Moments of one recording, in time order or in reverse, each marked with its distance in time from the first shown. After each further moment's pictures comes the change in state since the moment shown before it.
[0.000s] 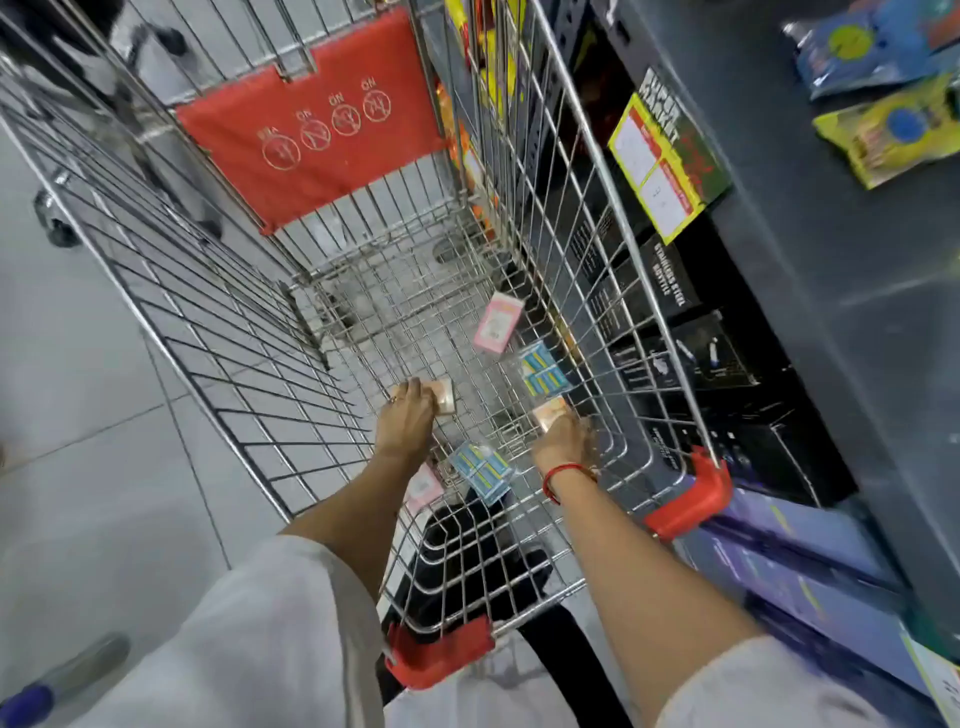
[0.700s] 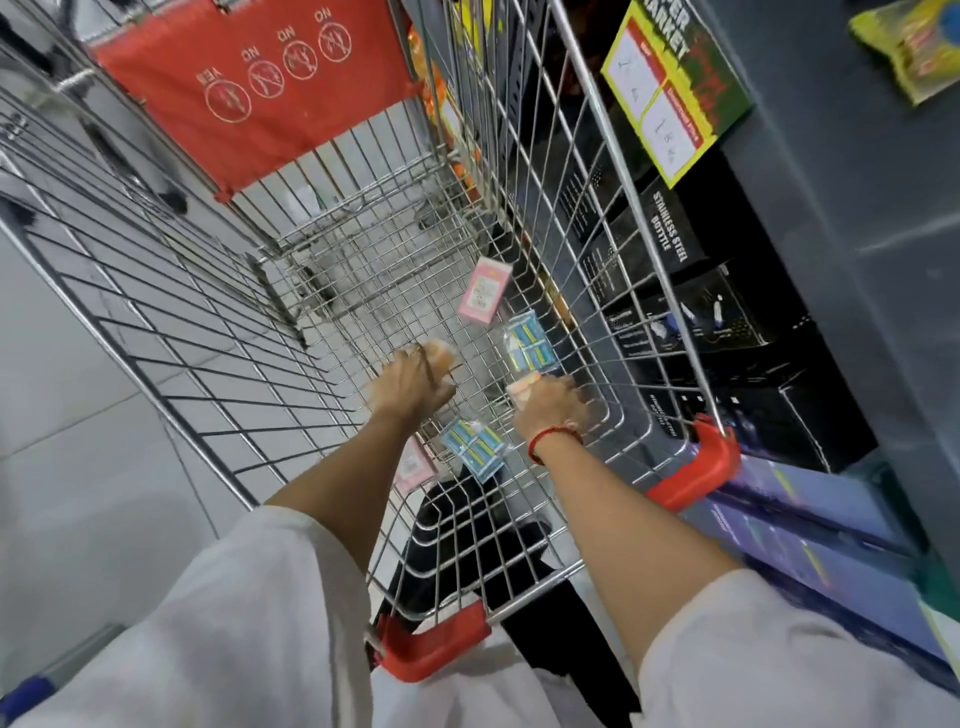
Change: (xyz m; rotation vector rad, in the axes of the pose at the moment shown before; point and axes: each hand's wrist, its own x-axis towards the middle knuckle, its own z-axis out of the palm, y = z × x) left_hand 0.028 0.010 -0.003 -0.129 -0.005 -0.065; right_hand 0.032 -0.001 0.022 -0.316 0.157 -0.121
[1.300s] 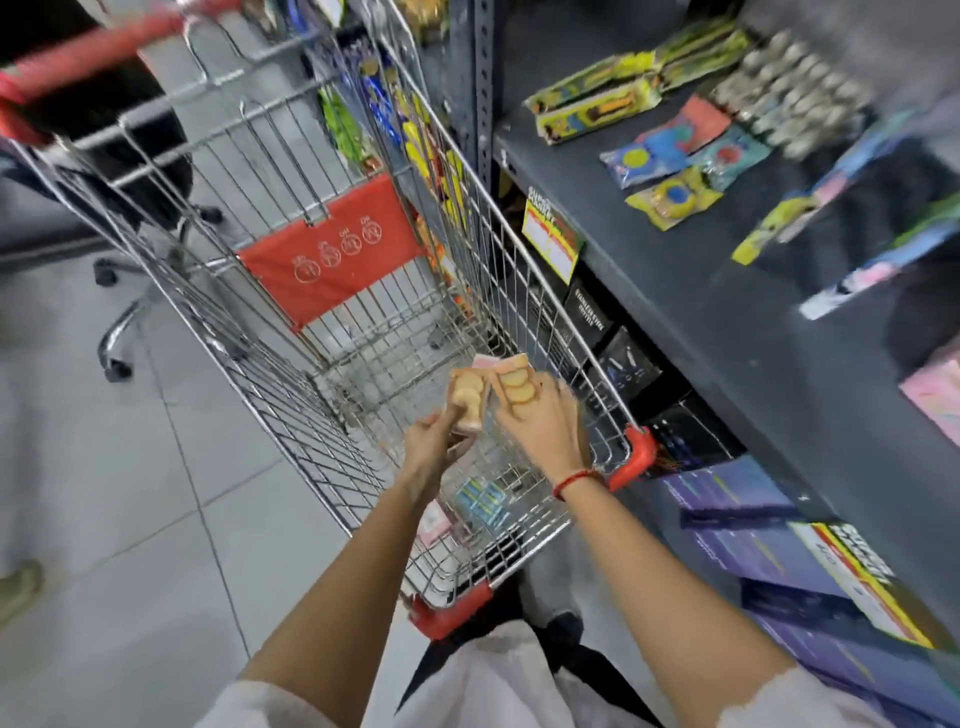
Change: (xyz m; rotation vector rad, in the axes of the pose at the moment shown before) left_hand -0.121 0.050 -0.083 -1.676 -0.006 -0.163; right_hand -0.091 0.014 -0.099 0.627 0.363 -0.333
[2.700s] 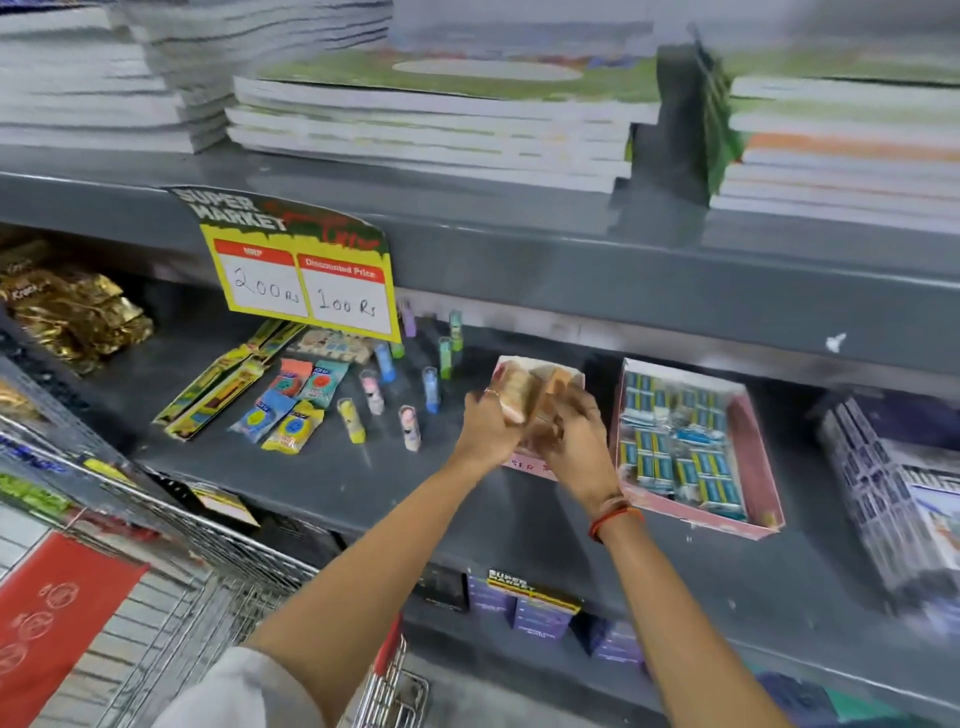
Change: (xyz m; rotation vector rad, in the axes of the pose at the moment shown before) left_hand -0.166 0.015 0.389 1.303 -0.711 0.816; right_hand -0.079 0.121 -0.335 0.073 0.659 0.127
